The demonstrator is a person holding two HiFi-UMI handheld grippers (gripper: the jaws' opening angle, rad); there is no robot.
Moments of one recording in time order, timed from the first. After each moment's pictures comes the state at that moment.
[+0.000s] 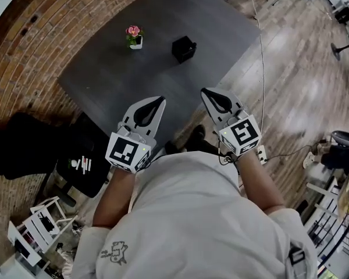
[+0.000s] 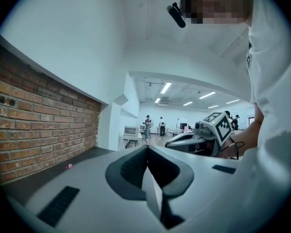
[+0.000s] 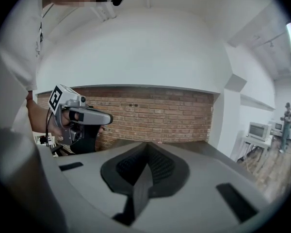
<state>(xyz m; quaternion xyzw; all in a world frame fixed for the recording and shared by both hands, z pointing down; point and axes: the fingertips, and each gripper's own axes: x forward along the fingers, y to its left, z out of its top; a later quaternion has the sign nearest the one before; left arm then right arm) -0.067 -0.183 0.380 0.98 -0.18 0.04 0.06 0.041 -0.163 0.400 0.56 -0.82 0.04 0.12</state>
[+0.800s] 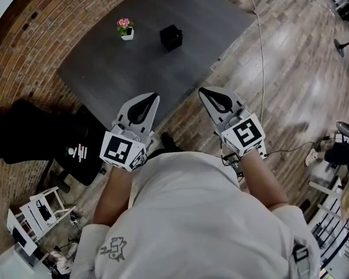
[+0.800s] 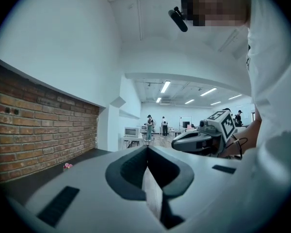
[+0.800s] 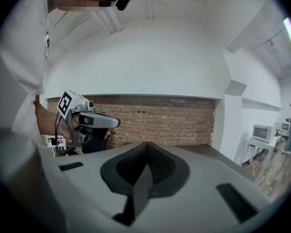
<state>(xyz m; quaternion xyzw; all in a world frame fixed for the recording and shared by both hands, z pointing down) -0.035 -0.091 0.359 0.98 -0.20 0.05 0.04 0.071 -0.059 0.371 0.52 -0.85 0.02 0.09</state>
